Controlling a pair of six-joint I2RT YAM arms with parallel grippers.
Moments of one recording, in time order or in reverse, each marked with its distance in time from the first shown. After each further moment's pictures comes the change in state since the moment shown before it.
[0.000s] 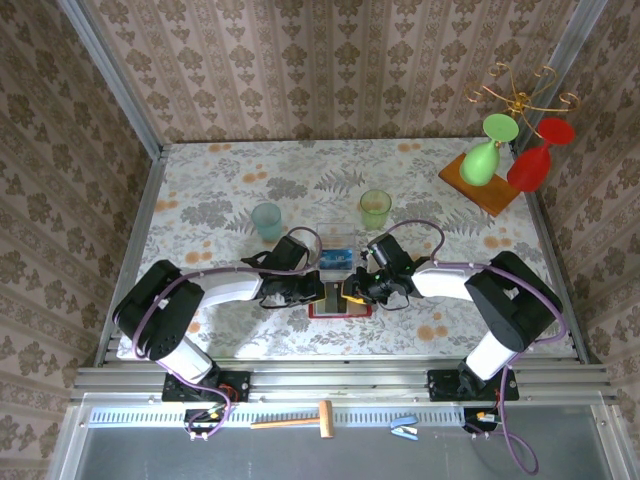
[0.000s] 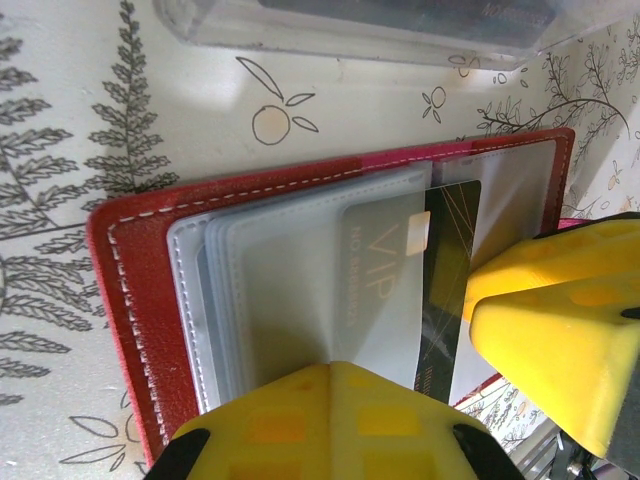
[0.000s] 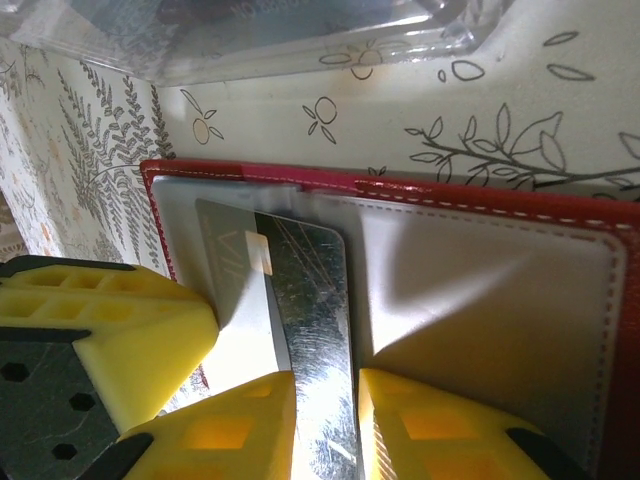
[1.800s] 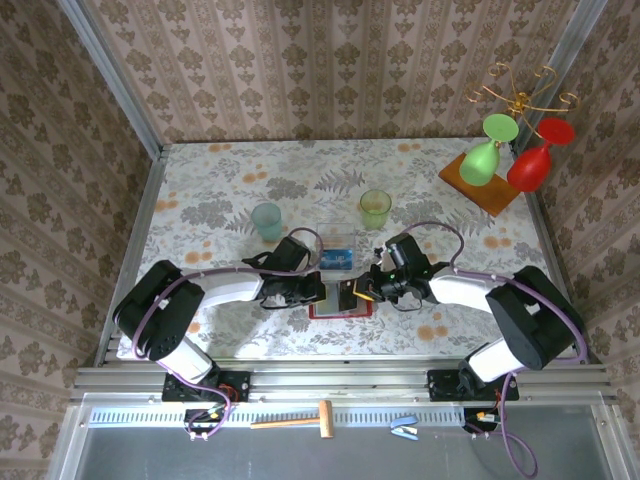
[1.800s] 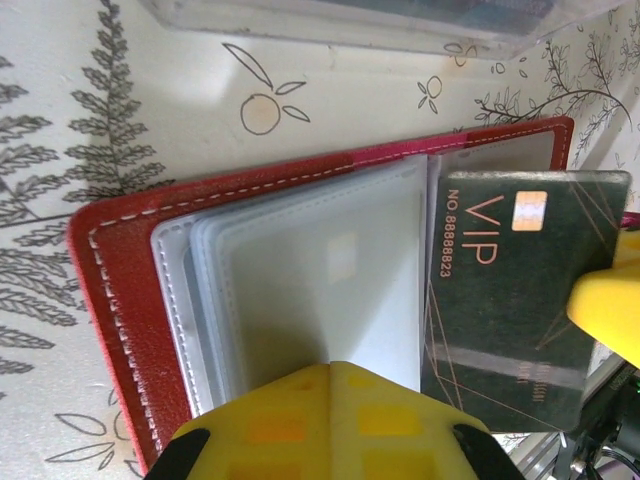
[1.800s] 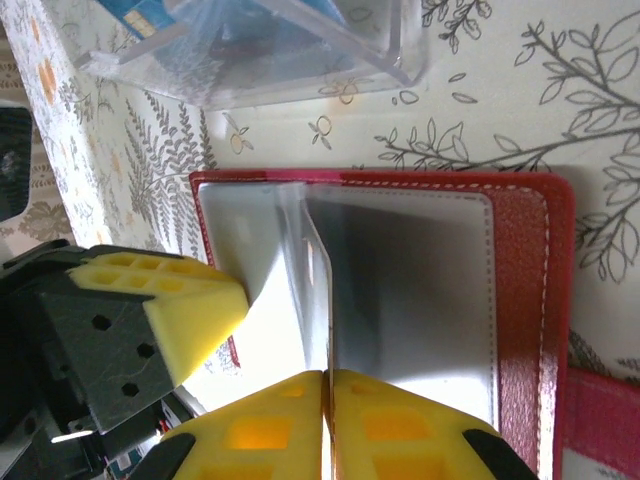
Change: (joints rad) left arm -0.013 0.000 0.000 -0.001 -0.005 0.000; right arm -0.083 -0.151 -0.101 0.023 -0.044 -0.012
